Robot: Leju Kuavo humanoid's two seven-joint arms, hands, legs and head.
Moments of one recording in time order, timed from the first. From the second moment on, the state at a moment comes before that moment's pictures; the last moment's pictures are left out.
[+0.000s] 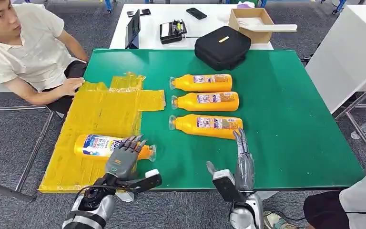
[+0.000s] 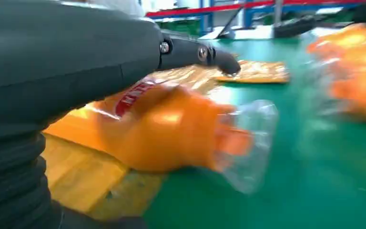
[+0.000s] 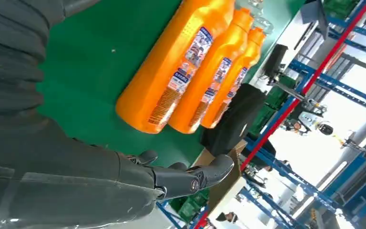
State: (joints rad) left arm -0.21 -0.17 -0.28 -1.05 -1.35 0.19 -0.20; right arm 0.11 0.23 0.04 -1.40 0.77 -0.29 -0.62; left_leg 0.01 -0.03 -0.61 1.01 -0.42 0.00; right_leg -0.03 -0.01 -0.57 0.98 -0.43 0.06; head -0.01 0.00
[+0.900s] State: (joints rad) left arm 0.10 -0.24 -0.41 -1.62 -0.81 0.27 -0.32; right arm 0.21 0.31 -0.03 -1.56 0.39 0.13 -0.43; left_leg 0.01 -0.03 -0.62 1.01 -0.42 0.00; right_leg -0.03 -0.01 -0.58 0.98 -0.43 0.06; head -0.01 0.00
